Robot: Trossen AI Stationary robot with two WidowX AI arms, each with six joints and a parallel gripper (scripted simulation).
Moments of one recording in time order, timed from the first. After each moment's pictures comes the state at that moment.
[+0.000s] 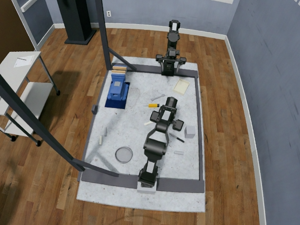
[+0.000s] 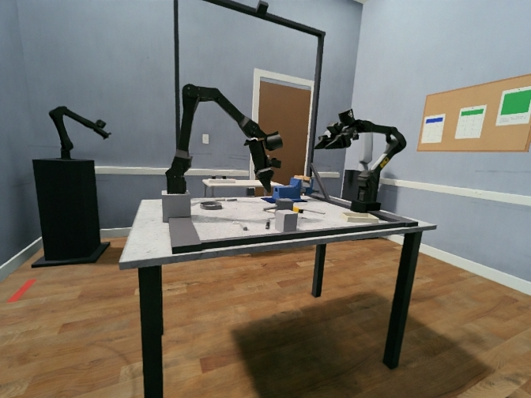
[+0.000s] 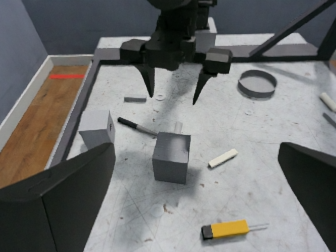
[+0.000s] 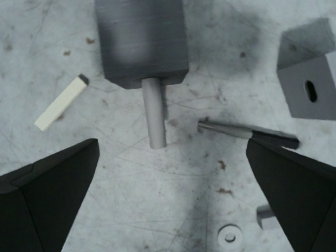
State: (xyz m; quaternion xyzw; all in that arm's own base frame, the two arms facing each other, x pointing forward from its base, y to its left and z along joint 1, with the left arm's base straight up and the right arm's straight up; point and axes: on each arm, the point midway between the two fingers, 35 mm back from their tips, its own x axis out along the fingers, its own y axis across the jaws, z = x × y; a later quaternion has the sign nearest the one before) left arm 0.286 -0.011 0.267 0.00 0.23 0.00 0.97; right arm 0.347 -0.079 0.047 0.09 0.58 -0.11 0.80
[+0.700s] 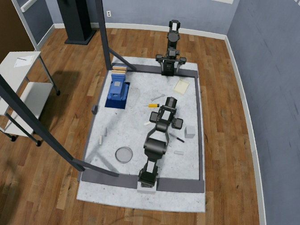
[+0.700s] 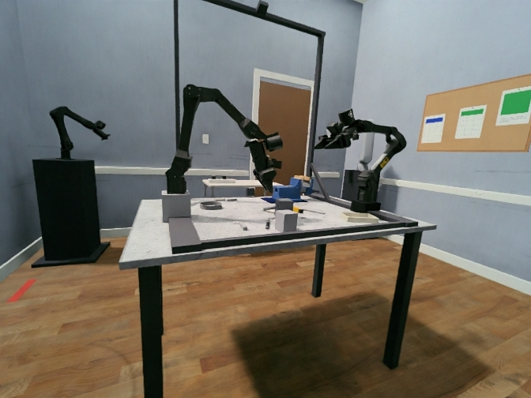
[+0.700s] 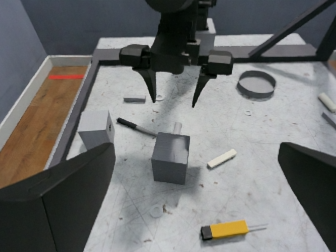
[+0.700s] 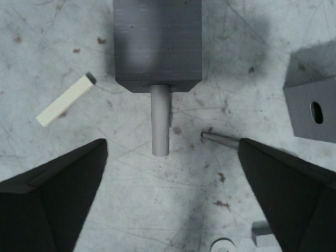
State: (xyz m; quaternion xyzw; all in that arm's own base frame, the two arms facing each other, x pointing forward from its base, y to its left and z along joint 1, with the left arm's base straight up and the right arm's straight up) left arm 0.286 -0.011 0.268 0.00 0.23 0.00 0.97; right arm 0.352 -0.077 0.045 0.06 0.57 -0.08 0.81
